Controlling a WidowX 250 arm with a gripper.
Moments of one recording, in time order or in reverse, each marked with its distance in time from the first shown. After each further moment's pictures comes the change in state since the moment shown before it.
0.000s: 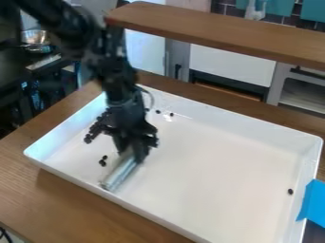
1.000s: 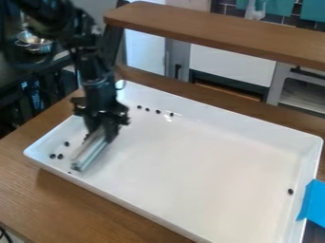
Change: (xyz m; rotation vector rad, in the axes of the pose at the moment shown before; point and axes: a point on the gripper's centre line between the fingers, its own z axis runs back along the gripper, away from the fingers) arm 0.017 0.021 0.018 0.009 0.020 0.073
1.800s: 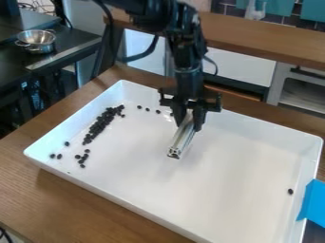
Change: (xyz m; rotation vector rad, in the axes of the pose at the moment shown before) arm 0.068 -0.100 -0.010 -0.040 0.002 0.052
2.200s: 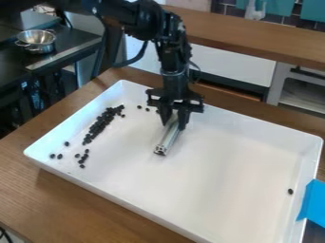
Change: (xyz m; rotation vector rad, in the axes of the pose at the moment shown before) arm 0.016 0.034 -0.015 0.033 0.003 0.016
